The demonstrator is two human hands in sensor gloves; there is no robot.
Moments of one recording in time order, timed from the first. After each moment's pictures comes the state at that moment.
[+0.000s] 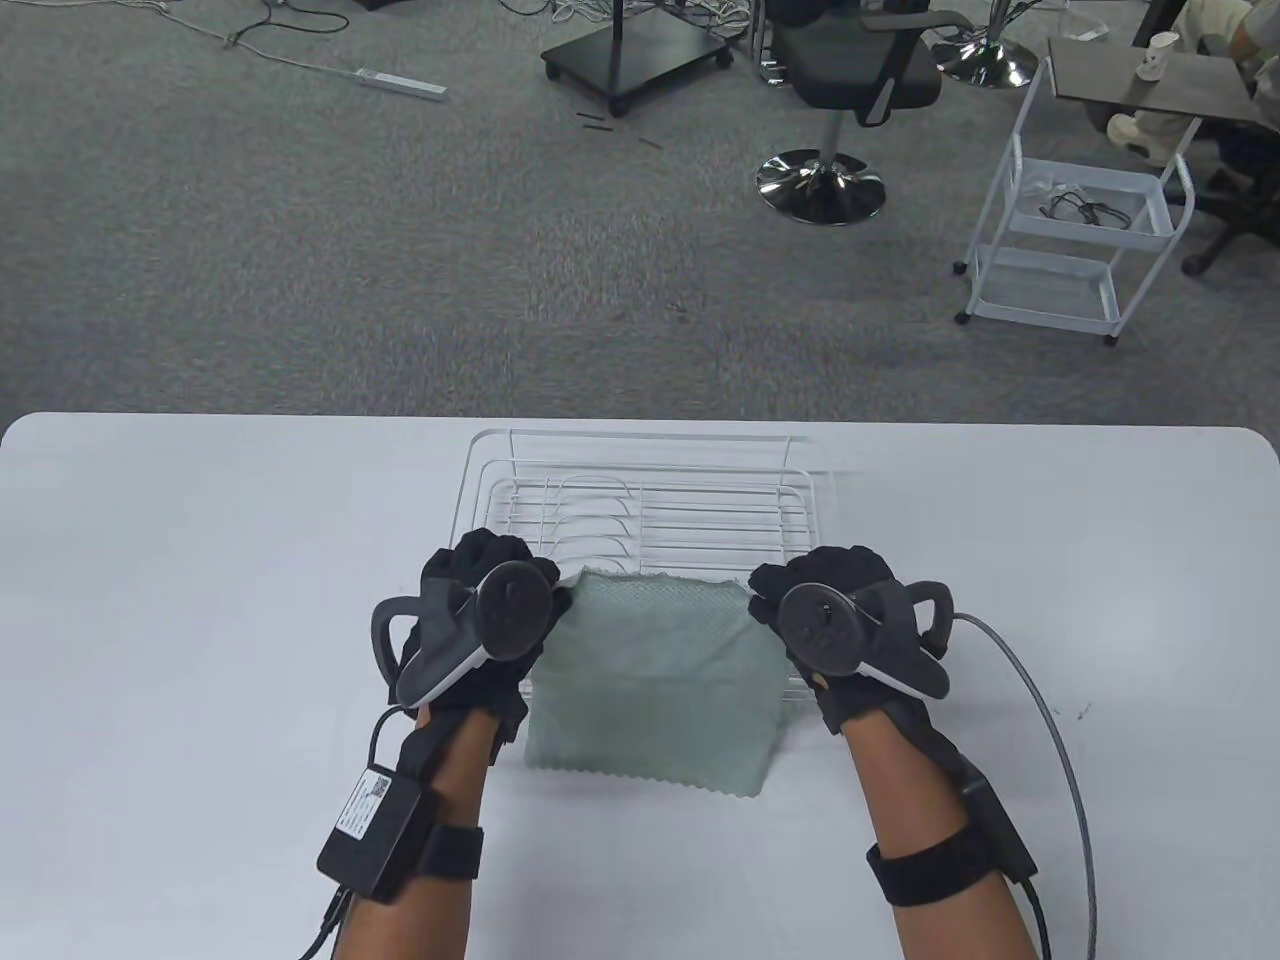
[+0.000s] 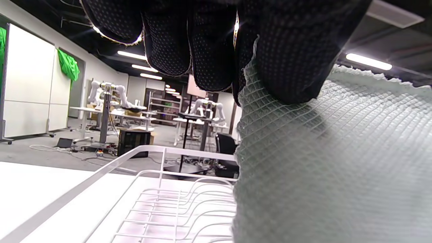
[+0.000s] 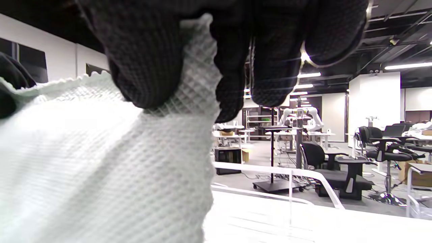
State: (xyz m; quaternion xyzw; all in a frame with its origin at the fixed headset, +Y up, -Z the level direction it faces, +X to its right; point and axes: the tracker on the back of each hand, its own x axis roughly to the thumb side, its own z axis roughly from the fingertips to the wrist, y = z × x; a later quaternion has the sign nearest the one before) left_hand -0.151 -0.626 -0.354 0.07 -0.06 0.07 0.99; right_hand 0.140 -0.621 -0.362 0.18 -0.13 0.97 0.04
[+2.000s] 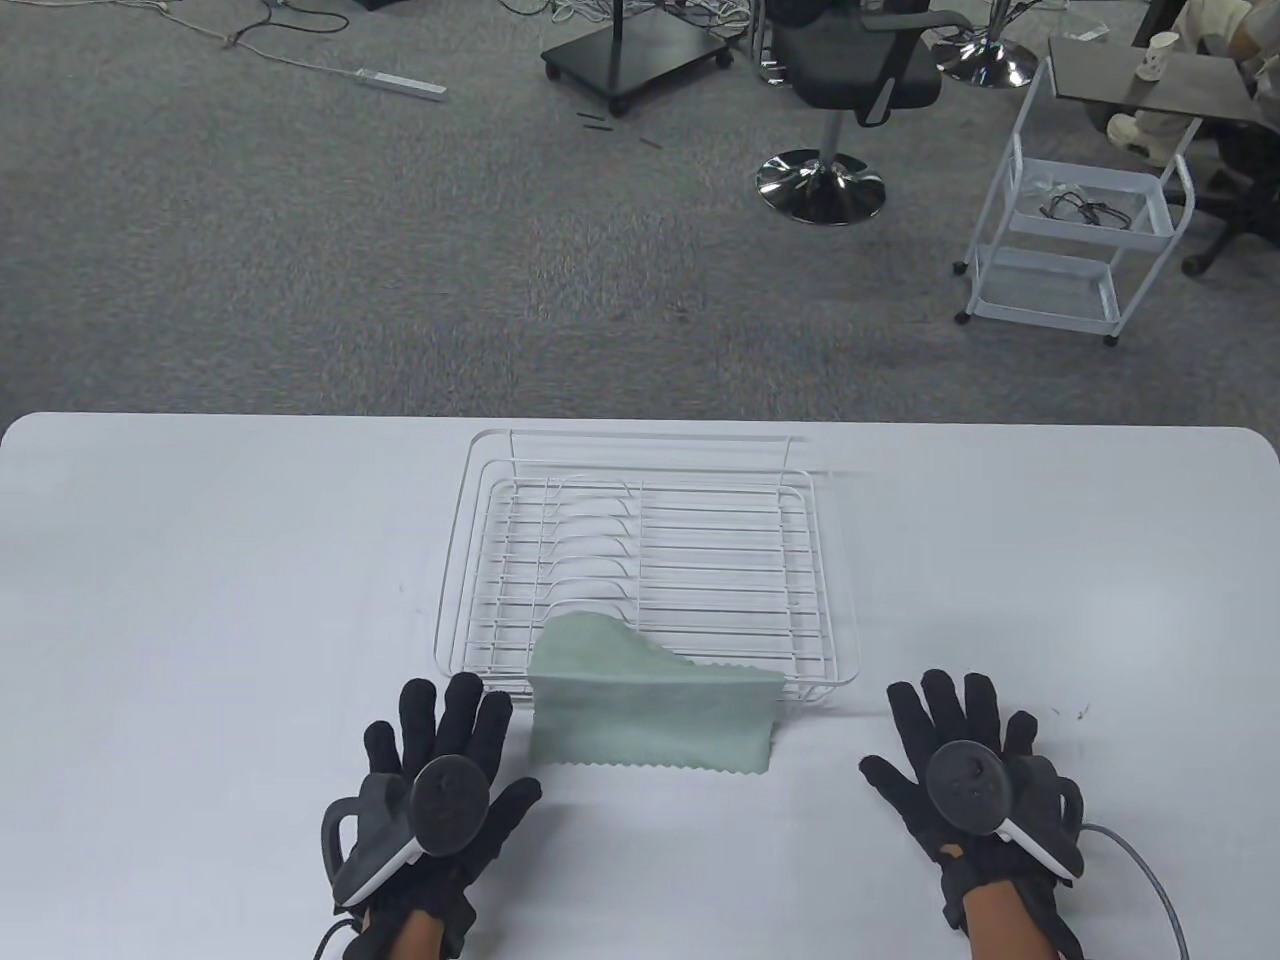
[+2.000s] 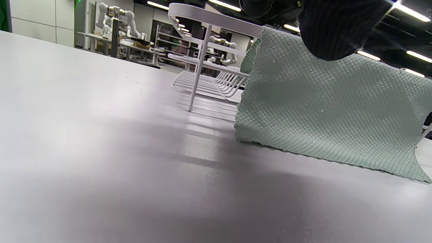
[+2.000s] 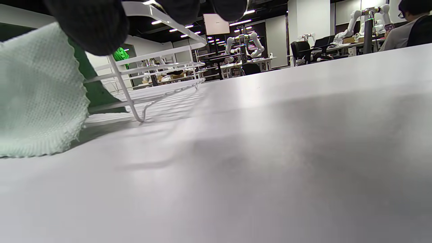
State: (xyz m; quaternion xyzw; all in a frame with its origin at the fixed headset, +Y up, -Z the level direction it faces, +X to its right) left_hand -0.198 -0.740 -0.234 -0.07 -0.06 0.12 0.99; right_hand 0.273 -0.763 -0.269 0.06 0.01 0.99 0.10
